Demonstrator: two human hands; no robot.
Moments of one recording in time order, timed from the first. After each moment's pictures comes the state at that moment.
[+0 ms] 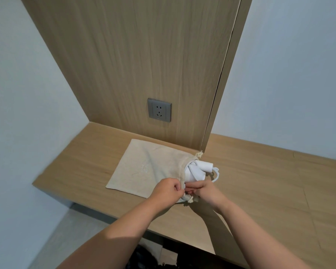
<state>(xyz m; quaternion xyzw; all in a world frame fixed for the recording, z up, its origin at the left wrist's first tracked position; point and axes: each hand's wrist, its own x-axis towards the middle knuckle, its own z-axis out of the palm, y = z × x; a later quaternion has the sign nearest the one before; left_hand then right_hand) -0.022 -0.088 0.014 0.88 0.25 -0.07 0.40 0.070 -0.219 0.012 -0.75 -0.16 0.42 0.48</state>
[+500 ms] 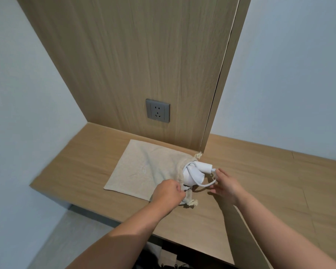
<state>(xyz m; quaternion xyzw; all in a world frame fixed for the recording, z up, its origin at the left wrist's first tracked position) -0.013 -0.100 0.022 0.89 0.30 -0.09 0.32 0.126 -0.247 0.005 -0.66 0.11 0.40 0.63</state>
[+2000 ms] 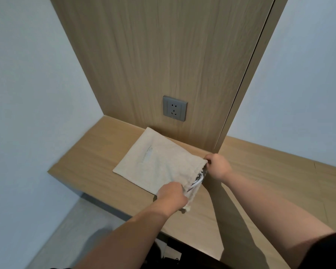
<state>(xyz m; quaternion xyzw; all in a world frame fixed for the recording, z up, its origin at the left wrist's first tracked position) -0.016 -0.091 0.025 0.88 0.35 -0.23 0.22 0.149 -0.168 0.018 -0.90 -0.34 0.19 0.19</state>
